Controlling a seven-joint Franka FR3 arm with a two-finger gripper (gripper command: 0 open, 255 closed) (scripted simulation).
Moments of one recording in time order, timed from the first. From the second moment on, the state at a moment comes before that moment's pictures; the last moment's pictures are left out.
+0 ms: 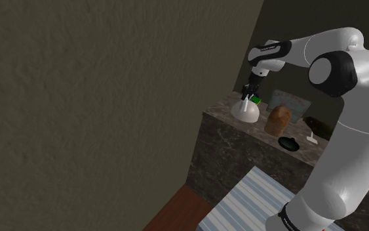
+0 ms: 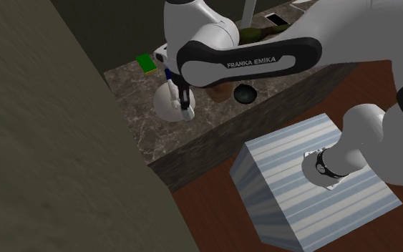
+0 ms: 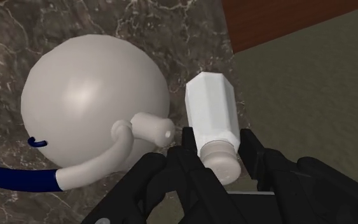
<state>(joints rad) -0.20 0.22 -0.52 -1.75 0.21 2.00 -0.58</state>
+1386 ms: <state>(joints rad) -0.33 -0.23 -0.66 -2.14 -0.06 1.99 -0.75</state>
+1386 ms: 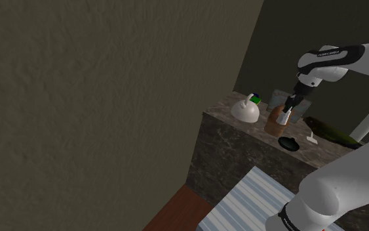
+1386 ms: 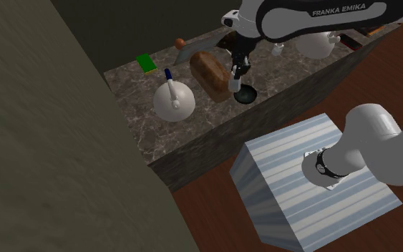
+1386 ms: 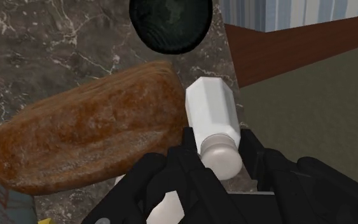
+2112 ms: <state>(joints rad) -0.42 -0.36 -0.73 -2.25 -0.16 1.99 -0.85</state>
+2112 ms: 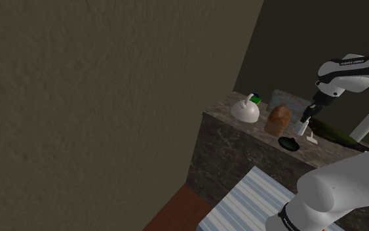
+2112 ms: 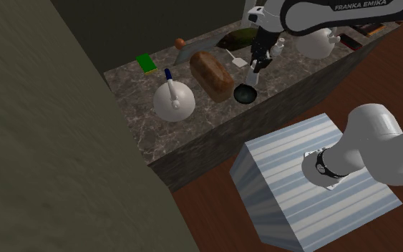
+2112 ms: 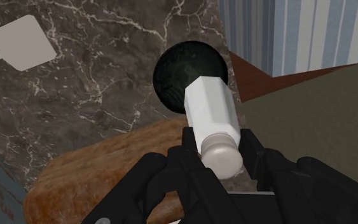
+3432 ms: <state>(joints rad) -0.41 -0.27 -0.79 -2.37 -0.12 2.19 -0.90</state>
